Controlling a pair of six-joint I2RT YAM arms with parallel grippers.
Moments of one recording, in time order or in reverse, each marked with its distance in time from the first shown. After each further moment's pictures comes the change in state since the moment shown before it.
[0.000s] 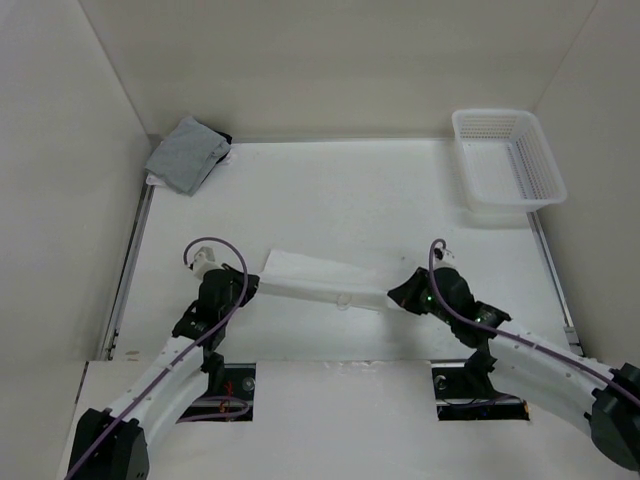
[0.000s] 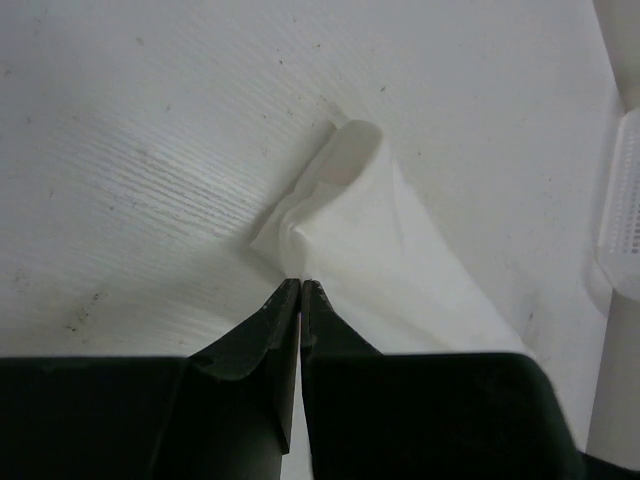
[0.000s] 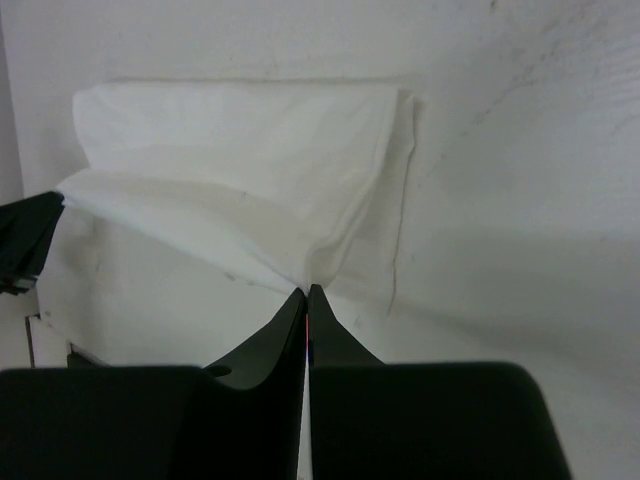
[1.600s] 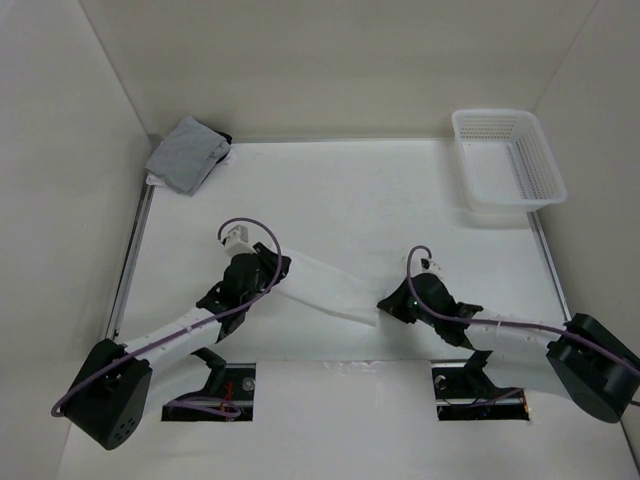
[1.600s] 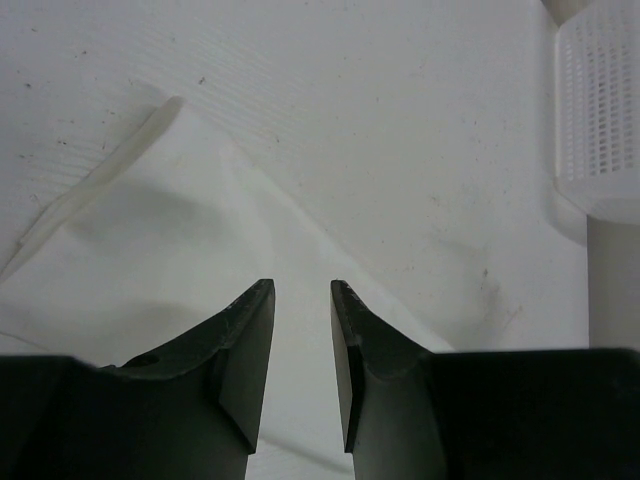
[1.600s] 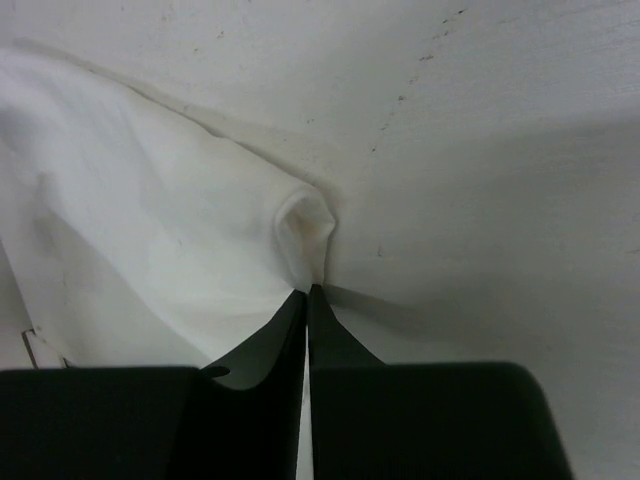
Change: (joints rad) left arm -0.219 0.355 0.127 0.333 -0.052 0.073; right arm 0.087 0.317 -0.063 0.247 0.021 0.180
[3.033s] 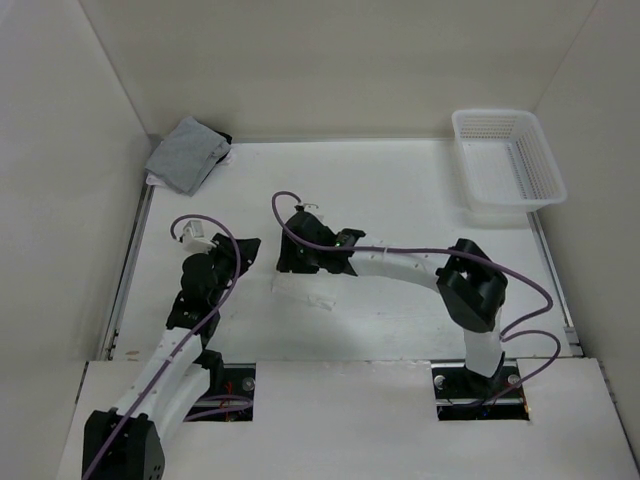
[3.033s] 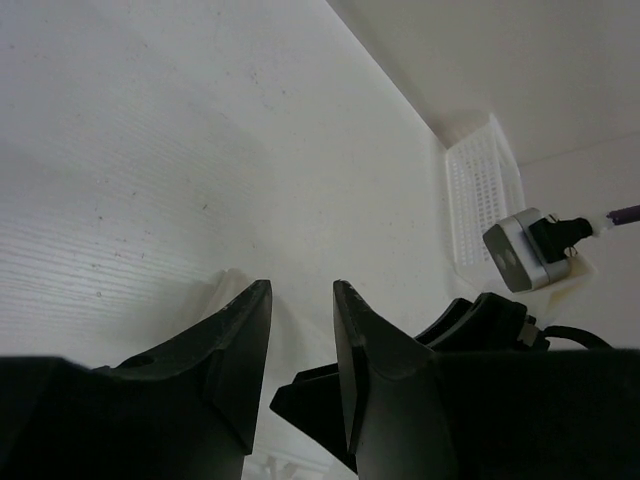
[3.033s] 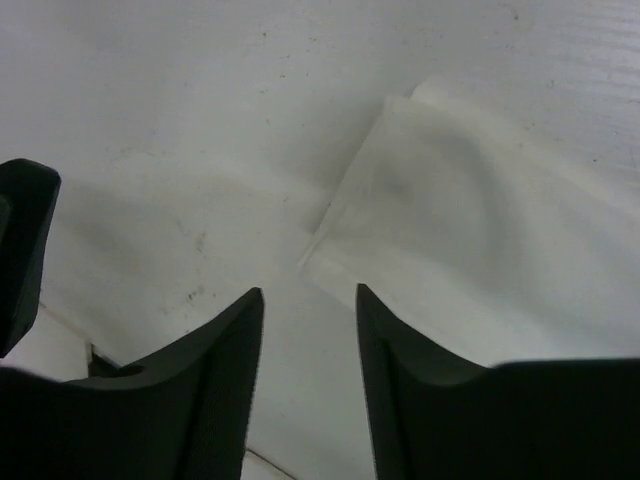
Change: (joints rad) left arm 0.367 -0.298 -0.029 -0.051 0.271 -0.001; right arm 0.251 0.813 1.238 -0.525 0.028 -0.233
